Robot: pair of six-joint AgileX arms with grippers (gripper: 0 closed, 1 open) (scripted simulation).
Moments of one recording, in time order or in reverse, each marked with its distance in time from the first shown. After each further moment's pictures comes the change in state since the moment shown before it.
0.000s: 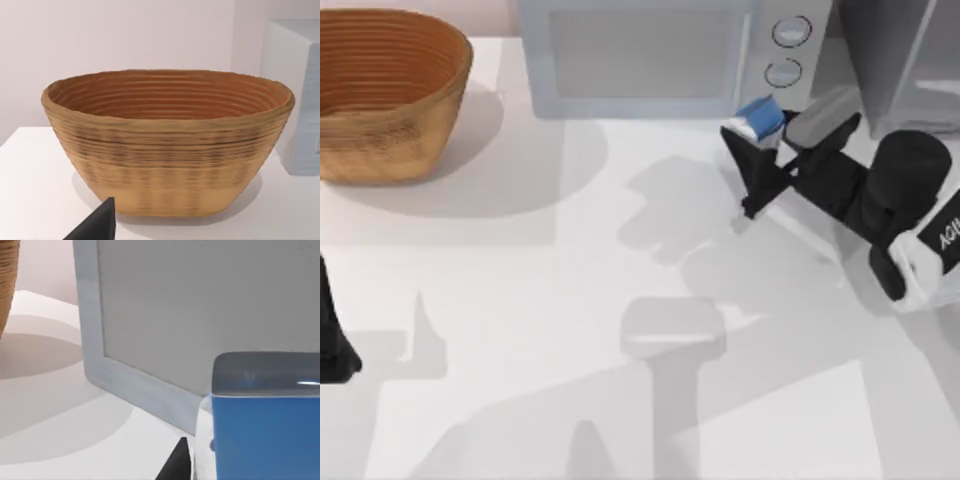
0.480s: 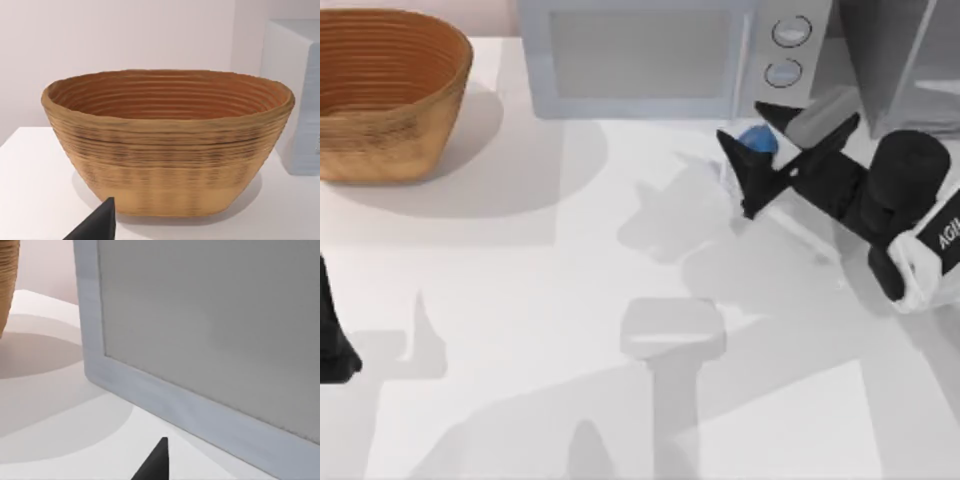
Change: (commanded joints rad) left arm 0.000 0.000 0.000 0.000 0.000 0.000; right arm 0.000 0.000 0.000 0.000 0.000 0.000
